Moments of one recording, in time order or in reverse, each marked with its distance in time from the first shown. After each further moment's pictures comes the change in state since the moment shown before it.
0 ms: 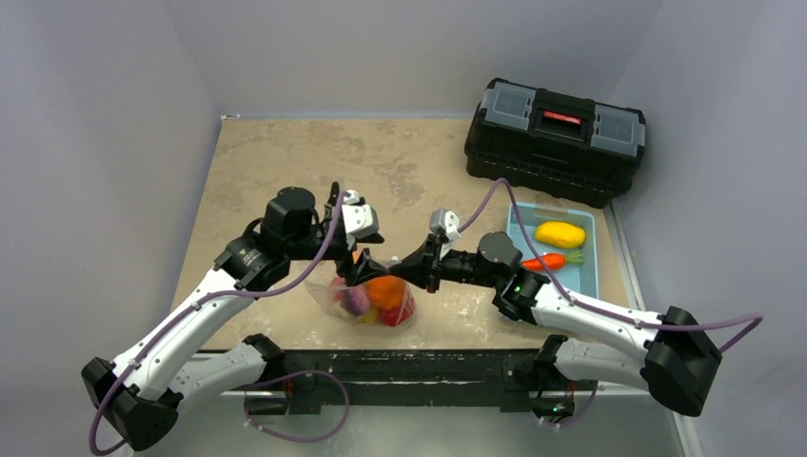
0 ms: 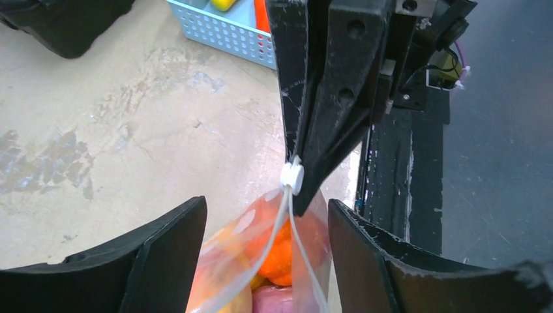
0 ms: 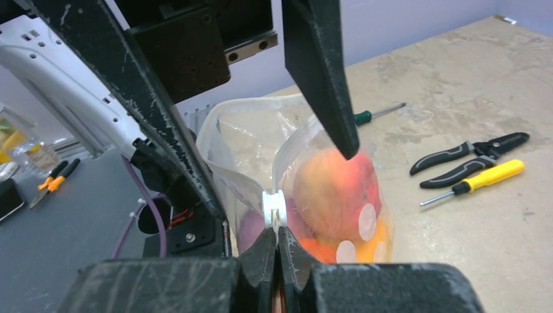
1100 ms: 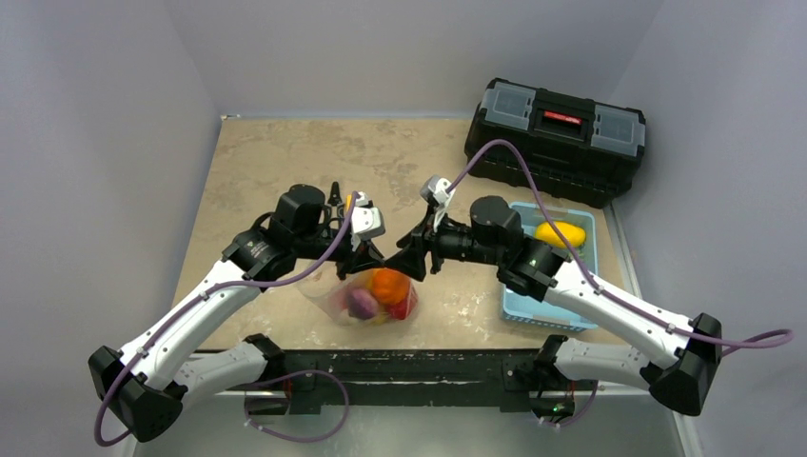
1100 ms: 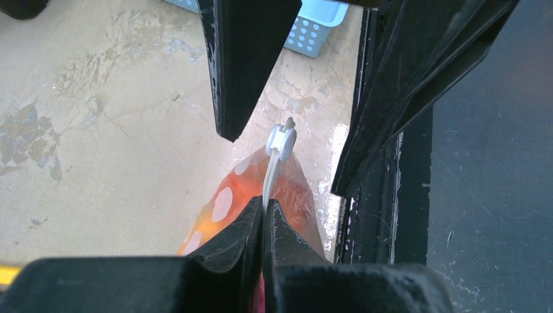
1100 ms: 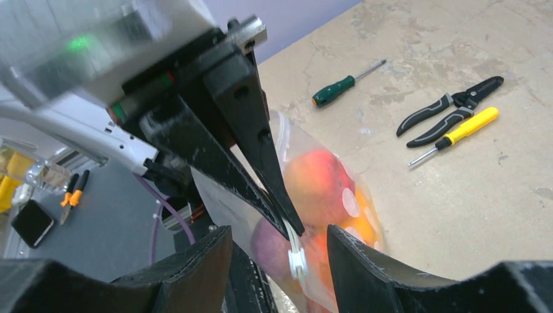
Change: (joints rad) left arm -0.003 0.057 0.027 -0.111 0.027 0.043; right arm -0.005 -0.020 0.371 -0.609 0.103 0.039
